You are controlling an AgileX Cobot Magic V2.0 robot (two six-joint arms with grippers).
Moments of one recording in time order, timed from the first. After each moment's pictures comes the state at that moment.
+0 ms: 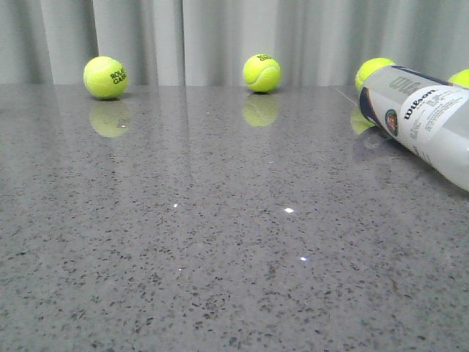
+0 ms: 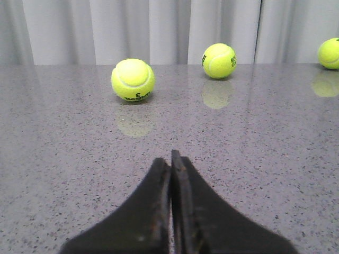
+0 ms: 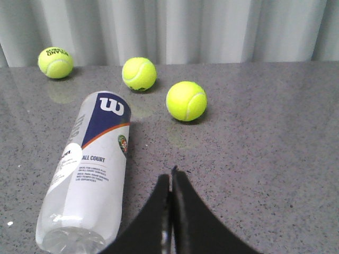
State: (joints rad) left arm -0.05 0.00 0.00 0.02 0.14 0.02; right arm 0.01 0.33 -0.45 -0.09 0.41 0.15
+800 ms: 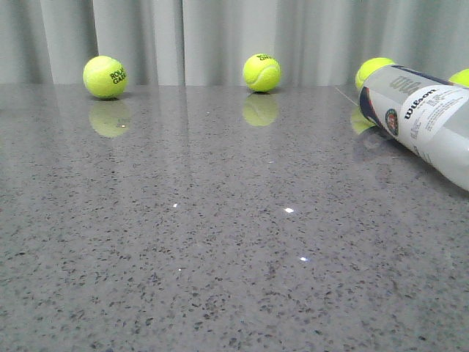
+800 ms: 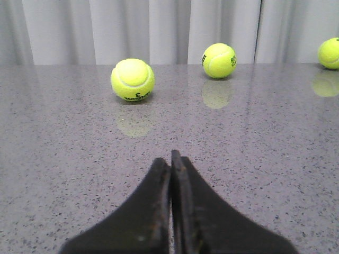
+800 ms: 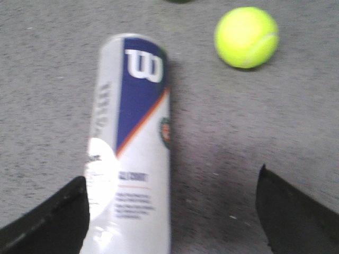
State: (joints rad) left arm -0.05 0.00 0.00 0.02 0.14 0.02; right arm 0.15 1.07 -1.04 -0.03 0.79 0.14
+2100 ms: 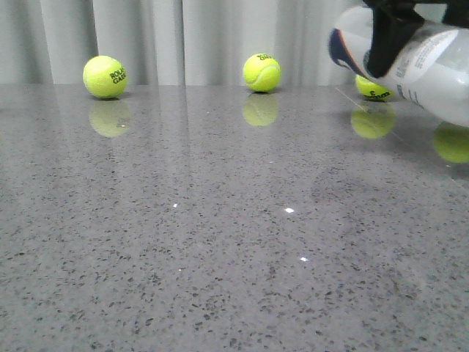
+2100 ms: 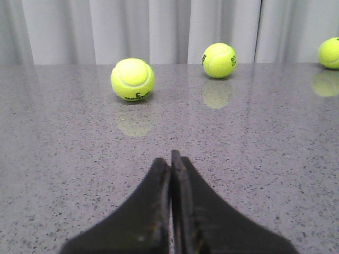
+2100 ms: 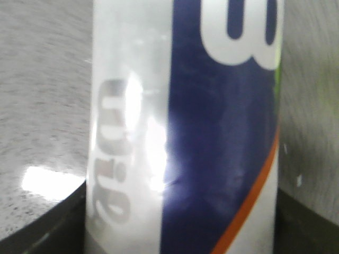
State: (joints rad) left arm -0.05 0.00 0.00 0.02 0.14 0.02; right arm 0.26 1.59 -1.40 0.05 0.90 -0.06
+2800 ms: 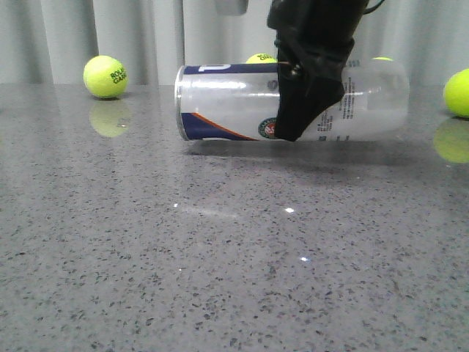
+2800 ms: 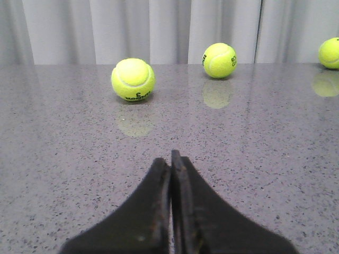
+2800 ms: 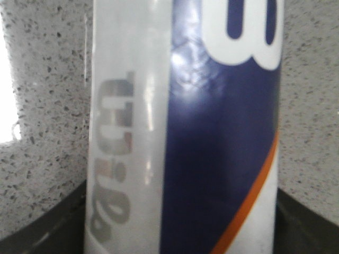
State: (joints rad) left arm -0.05 0.00 0.00 0.02 0.14 0.02; right arm 0.54 1.75 -1.44 0.05 0.84 -0.96
